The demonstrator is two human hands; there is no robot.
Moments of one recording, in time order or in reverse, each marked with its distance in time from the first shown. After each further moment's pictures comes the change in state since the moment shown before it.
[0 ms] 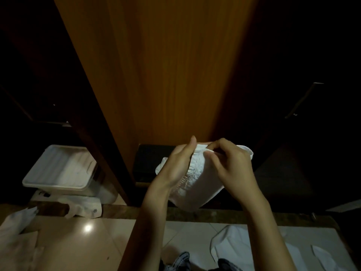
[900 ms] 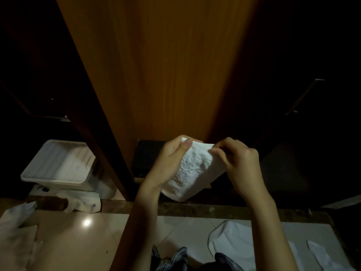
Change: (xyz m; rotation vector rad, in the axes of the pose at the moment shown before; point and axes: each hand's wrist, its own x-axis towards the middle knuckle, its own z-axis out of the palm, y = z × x) left_hand -0.008 -0.005 -0.016 0.235 0.090 0.202; right_hand -0.005 0.010 -0.008 -0.118 0.004 0.098
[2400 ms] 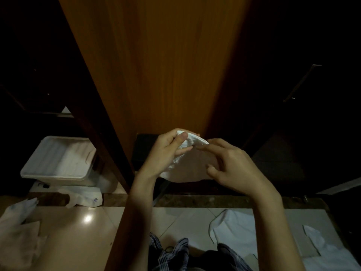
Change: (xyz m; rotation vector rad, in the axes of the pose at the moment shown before) left_hand -0.014 -0.011 -0.019 -0.100 -0.033 -0.033; right_hand -0.026 -0.016 0.002 -0.209 -0.426 -0.092
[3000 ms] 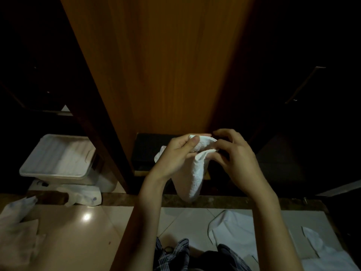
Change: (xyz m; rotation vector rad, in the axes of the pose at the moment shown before) left_hand 0.004 -0.003 0.017 -0.085 -0.125 -0.037; right_hand 0.009 0.012 0.008 0.025 0.250 0.064
